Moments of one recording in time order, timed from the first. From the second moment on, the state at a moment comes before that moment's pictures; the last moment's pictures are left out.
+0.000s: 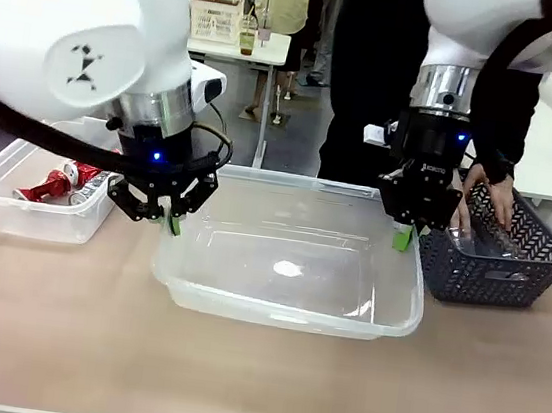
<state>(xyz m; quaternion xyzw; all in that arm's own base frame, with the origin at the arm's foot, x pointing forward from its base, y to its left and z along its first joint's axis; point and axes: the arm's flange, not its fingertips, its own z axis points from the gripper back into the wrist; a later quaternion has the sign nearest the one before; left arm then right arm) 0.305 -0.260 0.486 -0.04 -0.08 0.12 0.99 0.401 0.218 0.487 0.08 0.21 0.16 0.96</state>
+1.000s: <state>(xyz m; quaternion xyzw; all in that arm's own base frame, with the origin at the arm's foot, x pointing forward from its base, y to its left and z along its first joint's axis) 0.342 -0.255 0.456 -0.05 -0.03 0.09 0.99 0.437 0.199 0.447 0.12 0.11 0.01 0.99</state>
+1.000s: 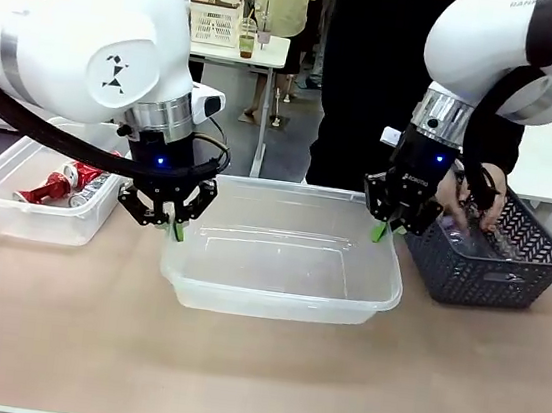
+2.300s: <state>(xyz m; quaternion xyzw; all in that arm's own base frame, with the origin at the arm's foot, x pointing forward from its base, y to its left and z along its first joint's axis) 0.341 -0.255 0.455 -0.04 -0.03 0.09 0.99 0.442 0.202 0.444 0.12 0.13 0.01 0.98</state>
